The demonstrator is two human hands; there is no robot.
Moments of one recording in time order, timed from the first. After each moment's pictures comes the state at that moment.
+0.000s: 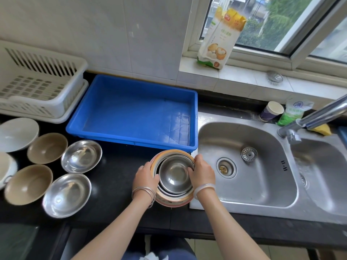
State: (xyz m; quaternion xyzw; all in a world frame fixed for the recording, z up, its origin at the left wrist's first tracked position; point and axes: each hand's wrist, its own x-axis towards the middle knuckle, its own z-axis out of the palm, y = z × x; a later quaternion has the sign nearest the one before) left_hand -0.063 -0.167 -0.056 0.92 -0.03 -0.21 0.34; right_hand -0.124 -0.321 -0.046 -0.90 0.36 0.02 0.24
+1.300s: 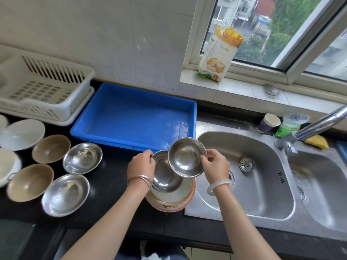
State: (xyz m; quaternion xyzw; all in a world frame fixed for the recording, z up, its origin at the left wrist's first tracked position) left_hand -0.042 -0.176 -0.004 0.94 -0.09 -0.10 0.30; right_hand -0.124 -0.357 0.009 -0.81 0.39 -0.14 0.42
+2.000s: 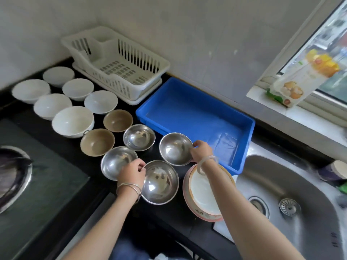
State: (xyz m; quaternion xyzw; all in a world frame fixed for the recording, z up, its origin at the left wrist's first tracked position) left_hand -0.063 -0.029 -0.043 0.90 0.16 -0.08 0.40; right_hand 0.009 -0.237 -0.022 -0.88 0.24 0.15 0.37
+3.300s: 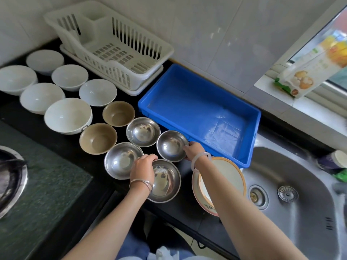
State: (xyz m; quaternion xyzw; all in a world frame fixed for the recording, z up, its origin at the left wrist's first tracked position) left_hand -0.041 -0.028 -0.085 0.94 0.05 -0.07 0.33; right_hand 0.019 -0.194 -0.057 -0.84 0.30 0.23 0.39
